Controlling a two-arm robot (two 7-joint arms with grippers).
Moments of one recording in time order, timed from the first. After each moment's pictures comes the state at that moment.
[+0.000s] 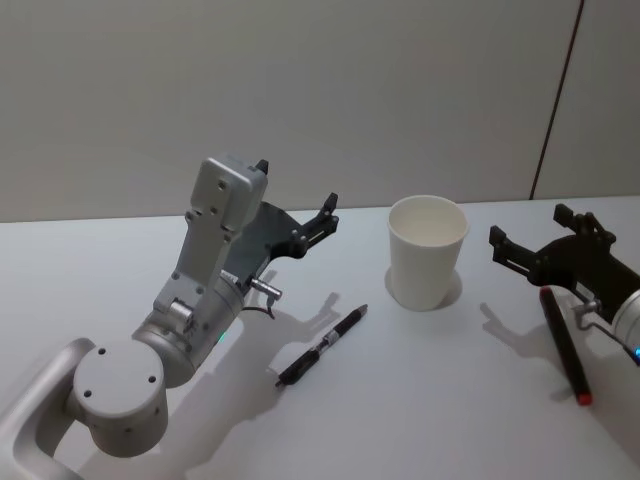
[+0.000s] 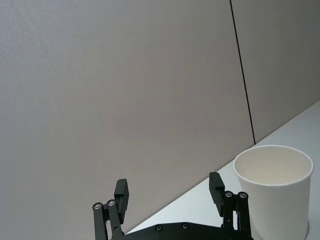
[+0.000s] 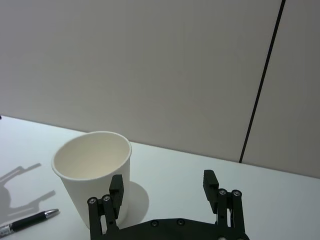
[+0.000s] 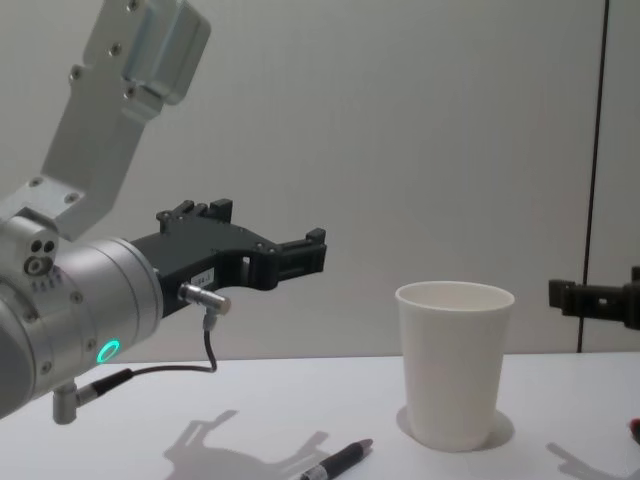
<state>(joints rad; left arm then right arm) -0.24 0.38 0.45 -1.63 -0.20 0.01 -0.01 0.06 0.37 -0.19 -1.75 0.33 0.26 0.16</state>
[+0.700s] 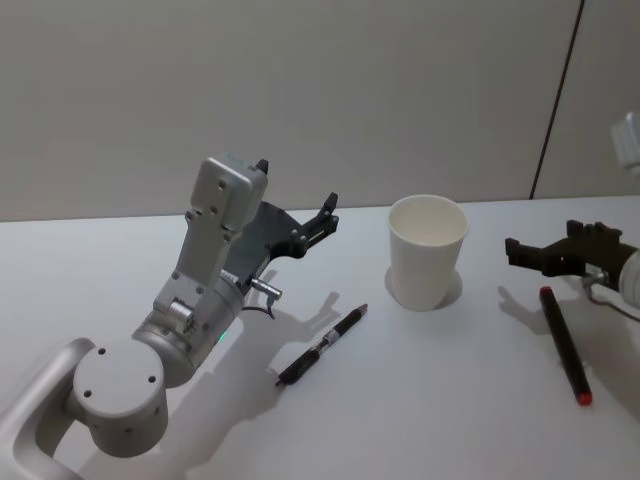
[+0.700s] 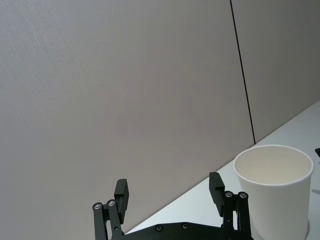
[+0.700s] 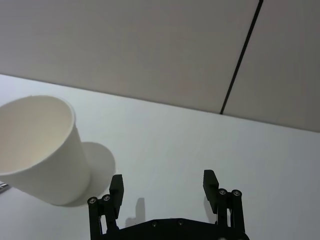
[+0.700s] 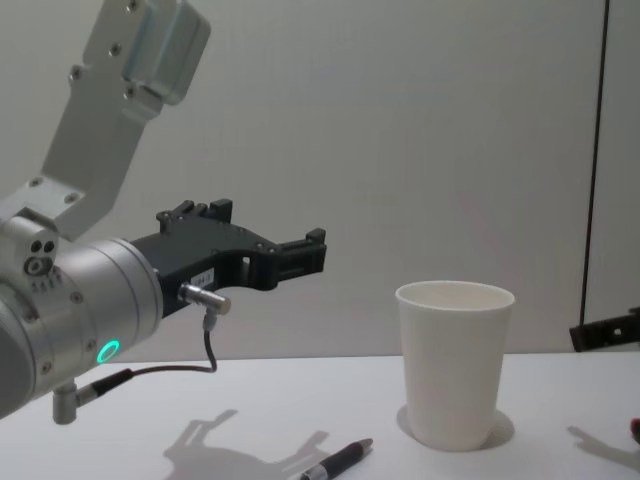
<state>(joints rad) -0.24 0.38 0.45 -1.63 -0.20 0.01 -0.01 0.26 0.35 -0.18 -1.67 0.29 0.73 0.19</state>
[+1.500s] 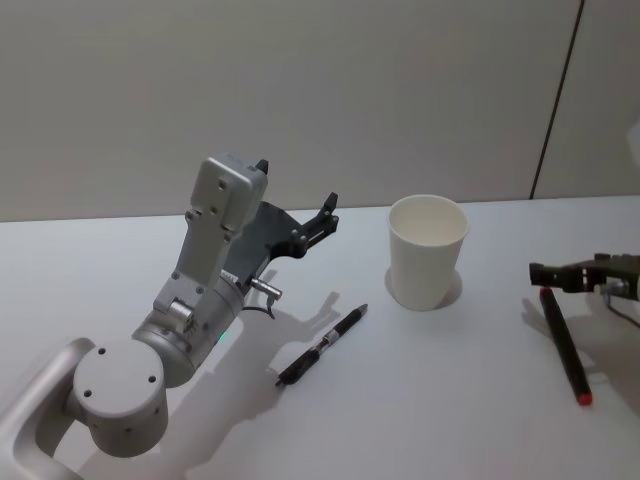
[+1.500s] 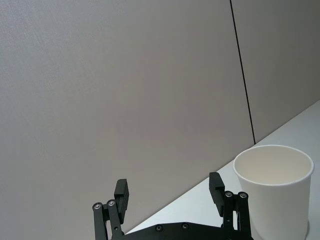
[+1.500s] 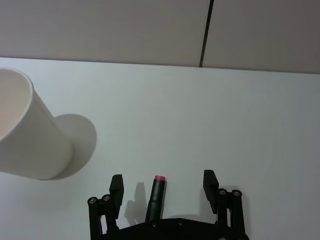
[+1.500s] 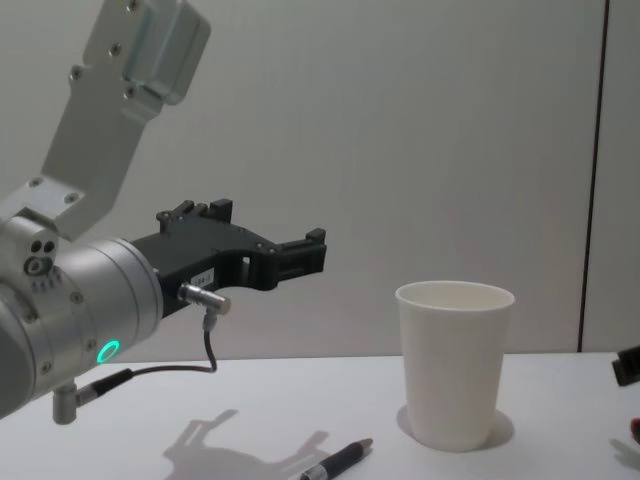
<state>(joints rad) -0.24 0.38 0.45 -1.63 -0.20 0.01 -0.01 0.25 0.31 -0.12 -1.73 0.36 1.01 0.06</state>
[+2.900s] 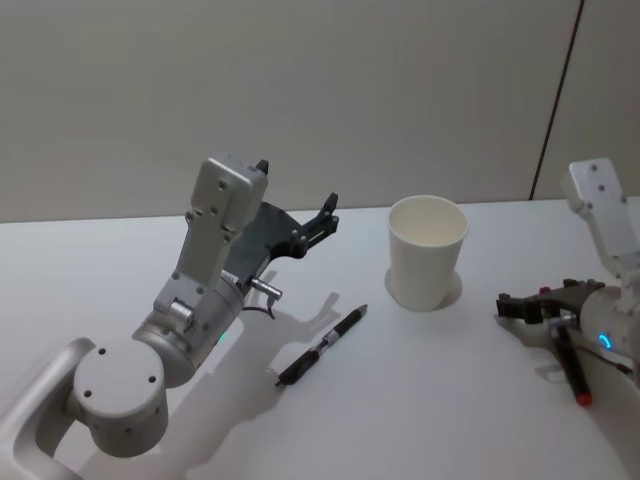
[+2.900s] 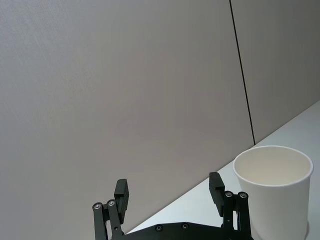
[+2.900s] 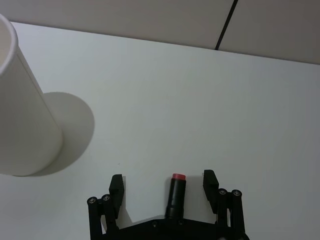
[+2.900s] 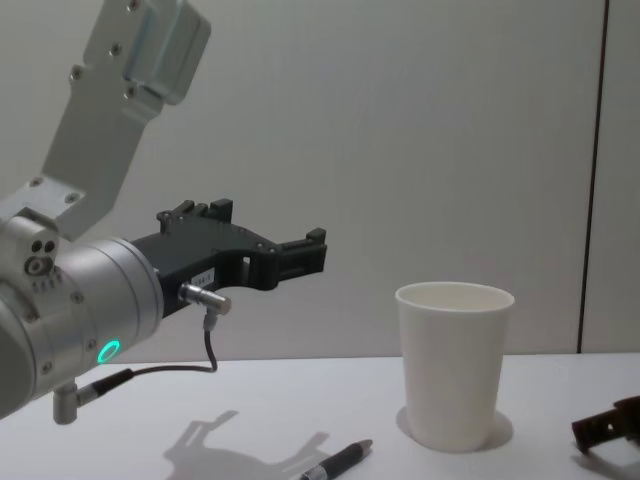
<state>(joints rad) -0.24 0.38 0.45 -1.63 -0.20 0.01 -0.01 0.24 0.21 -0.20 -1.62 0.16 0.92 0.03</state>
